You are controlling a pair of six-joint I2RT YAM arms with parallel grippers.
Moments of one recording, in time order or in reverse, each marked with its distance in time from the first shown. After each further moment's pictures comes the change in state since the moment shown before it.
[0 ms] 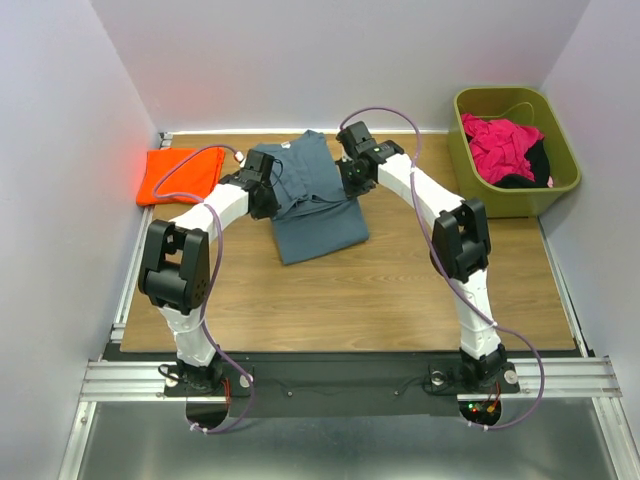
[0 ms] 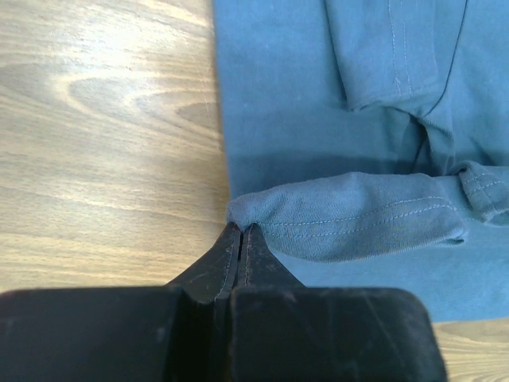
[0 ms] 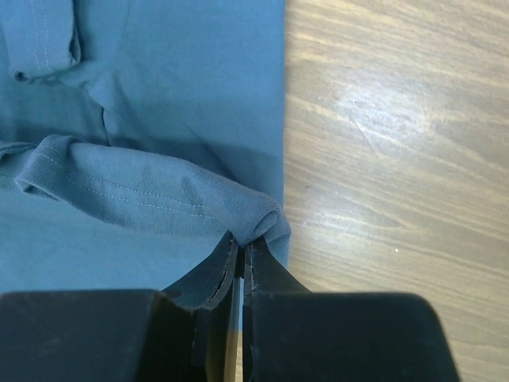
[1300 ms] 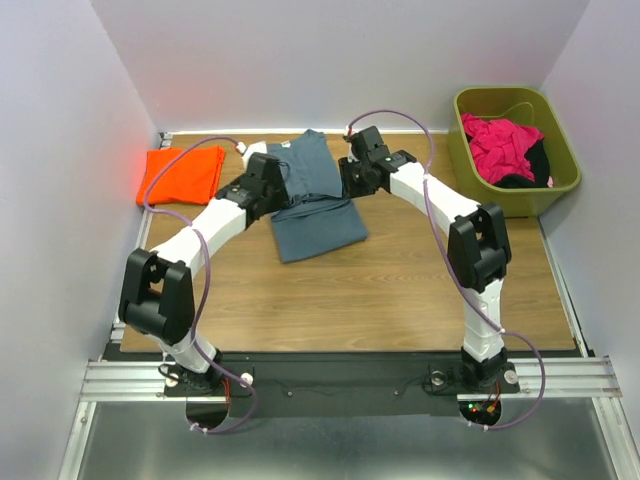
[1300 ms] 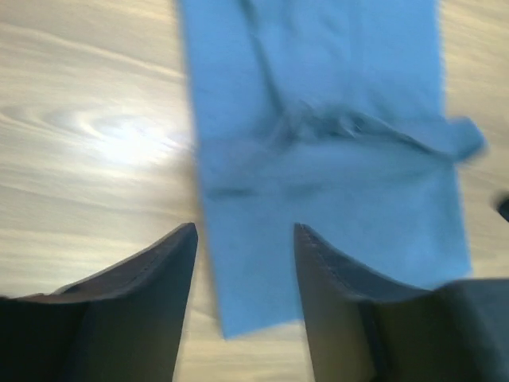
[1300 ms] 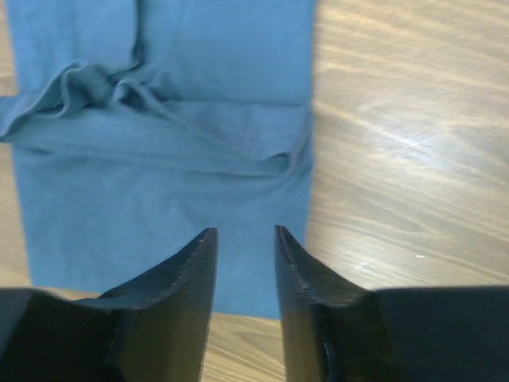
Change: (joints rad) left arm -0.077 -0.203 -0.096 0.107 -0.119 0.029; right arm -0.008 -0.149 -0.236 0.218 -0.085 0.037
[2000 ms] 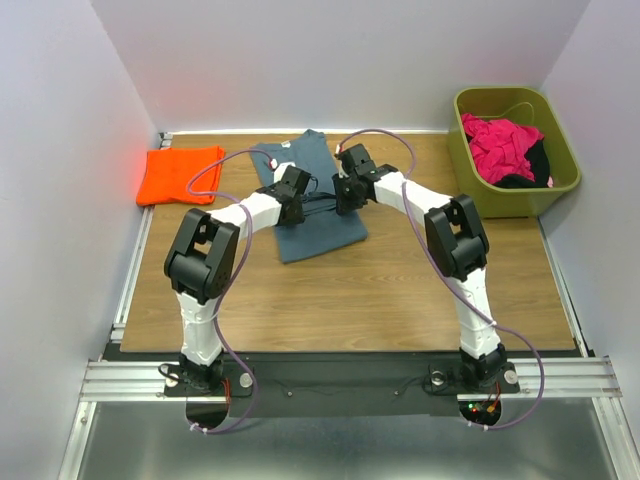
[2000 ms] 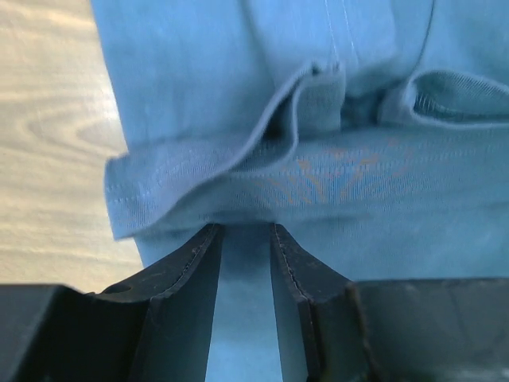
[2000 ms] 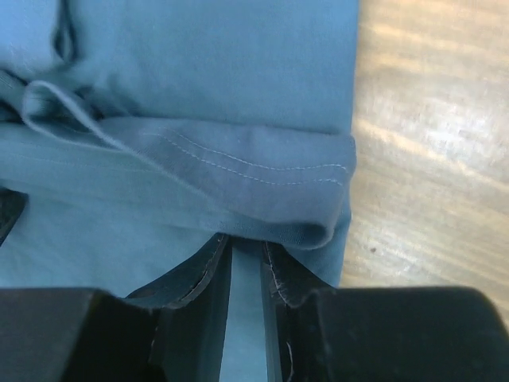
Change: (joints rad) left arm -0.093 0.341 0.087 0.048 -0.082 0.011; right arm 0.008 0.163 -0.033 0.135 -0.089 0.028
